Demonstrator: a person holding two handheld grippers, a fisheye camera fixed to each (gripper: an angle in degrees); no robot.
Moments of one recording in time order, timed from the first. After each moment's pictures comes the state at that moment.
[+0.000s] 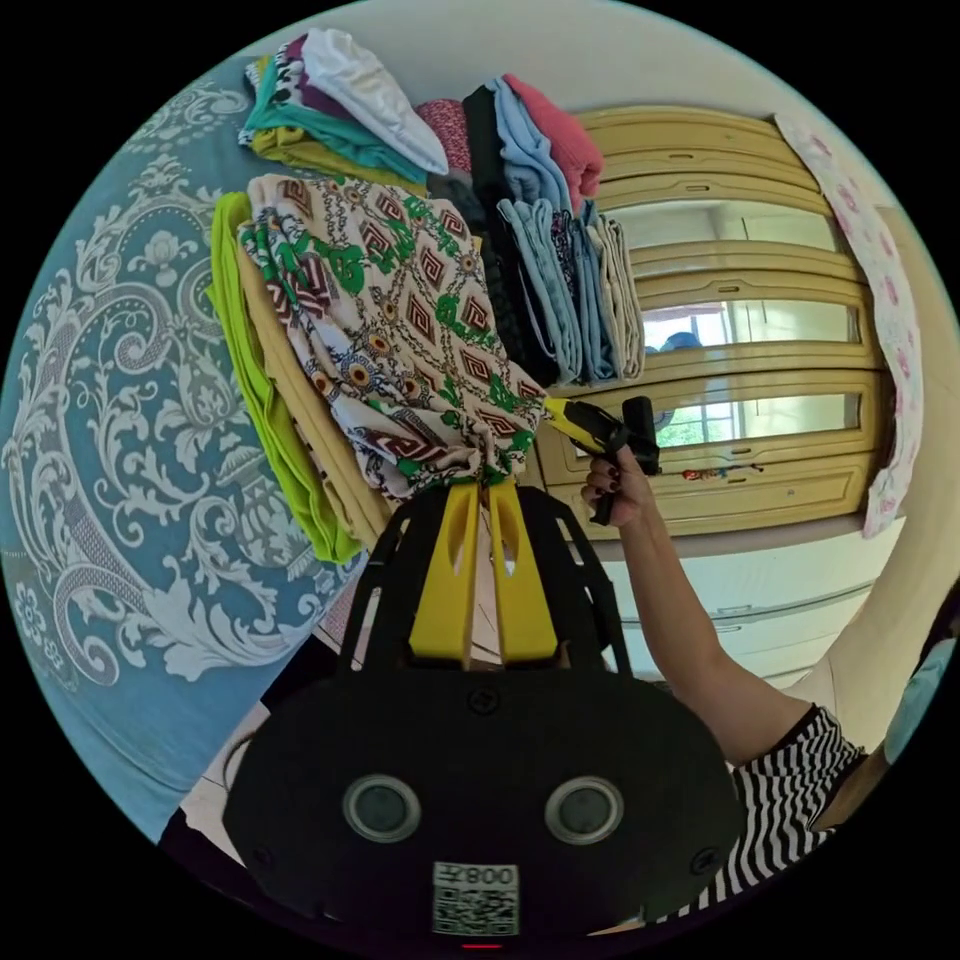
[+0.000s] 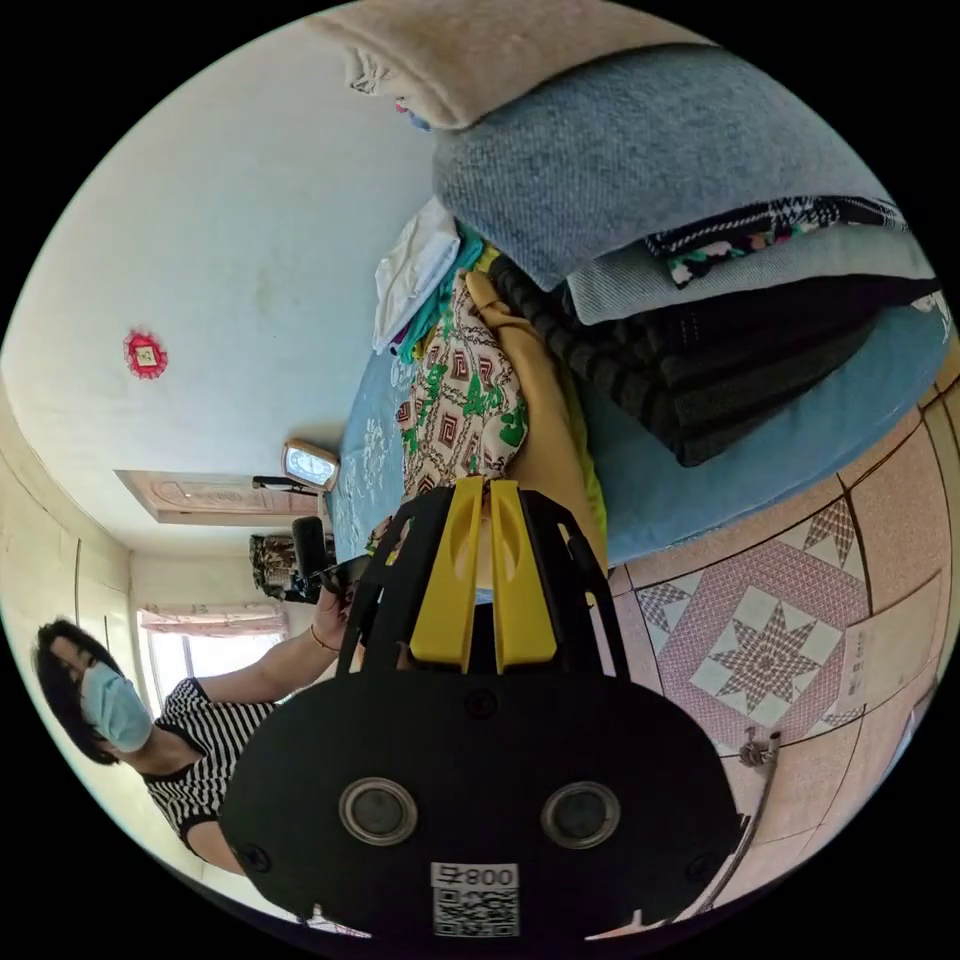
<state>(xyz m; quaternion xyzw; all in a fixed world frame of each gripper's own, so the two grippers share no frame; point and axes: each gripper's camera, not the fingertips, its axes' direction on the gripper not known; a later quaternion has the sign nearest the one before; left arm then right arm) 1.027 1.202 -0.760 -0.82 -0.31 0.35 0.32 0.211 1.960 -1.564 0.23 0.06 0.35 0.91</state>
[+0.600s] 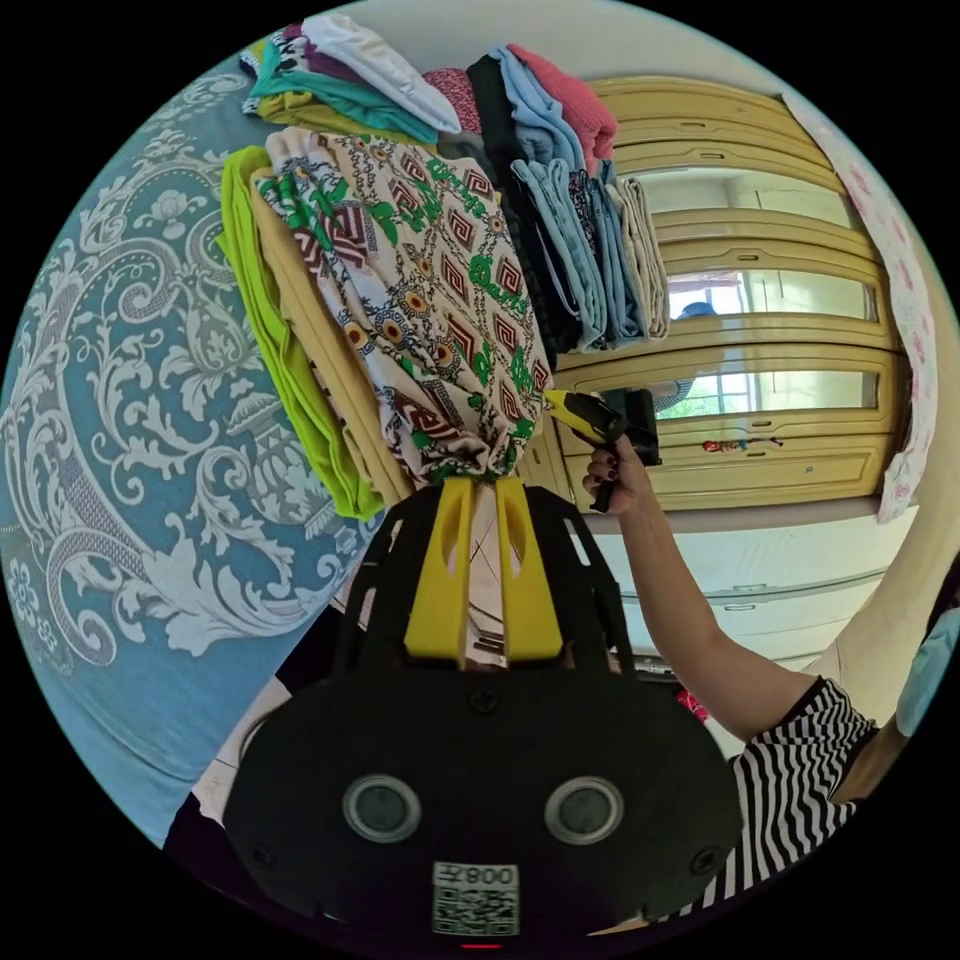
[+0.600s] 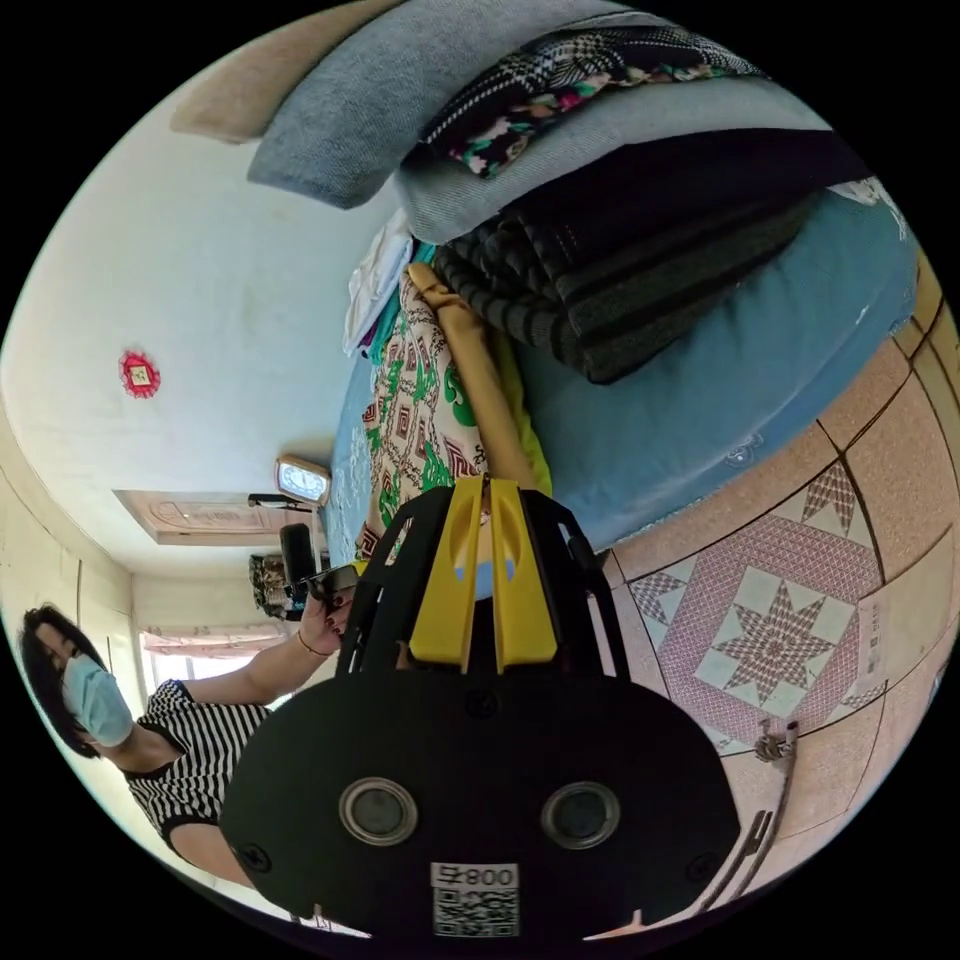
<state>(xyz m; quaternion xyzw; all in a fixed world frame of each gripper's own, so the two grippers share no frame) 0.945 1.129 -0.738 -0.83 -0.33 0.36 0.28 0.216 1.967 -1.594 0.26 0.07 0.37 0.89</state>
